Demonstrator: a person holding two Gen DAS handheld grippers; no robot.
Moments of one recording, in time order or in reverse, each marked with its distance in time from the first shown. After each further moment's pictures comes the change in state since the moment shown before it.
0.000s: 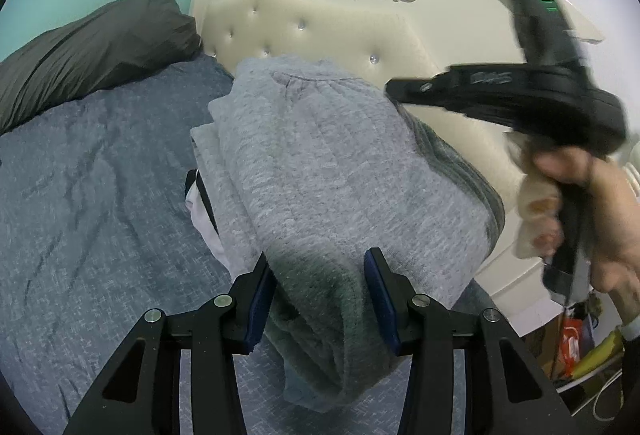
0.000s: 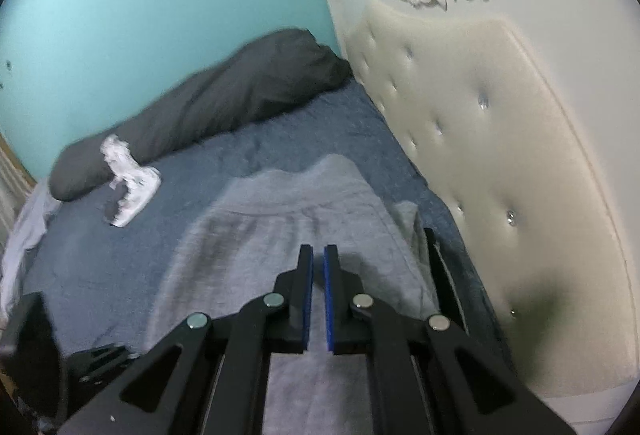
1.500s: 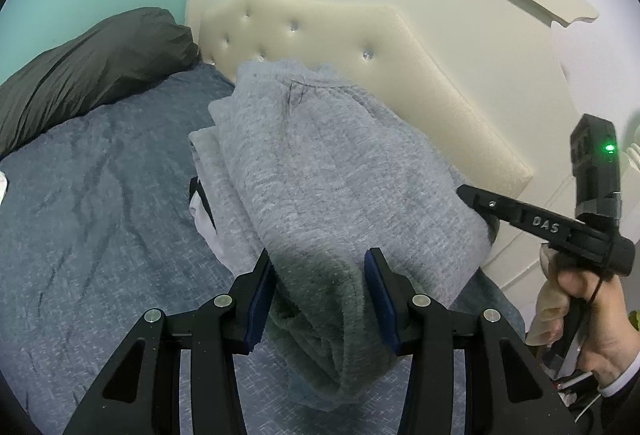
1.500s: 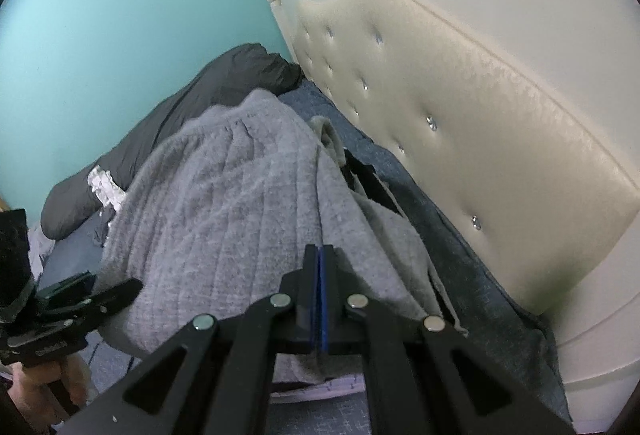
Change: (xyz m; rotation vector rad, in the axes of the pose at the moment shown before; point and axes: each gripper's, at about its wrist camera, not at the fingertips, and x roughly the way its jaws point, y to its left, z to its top) left arm -0.002 -0.016 0.007 0.047 0.000 0.050; right arm -0.054 -0.048 -0.109 0.168 -0.117 -0.025
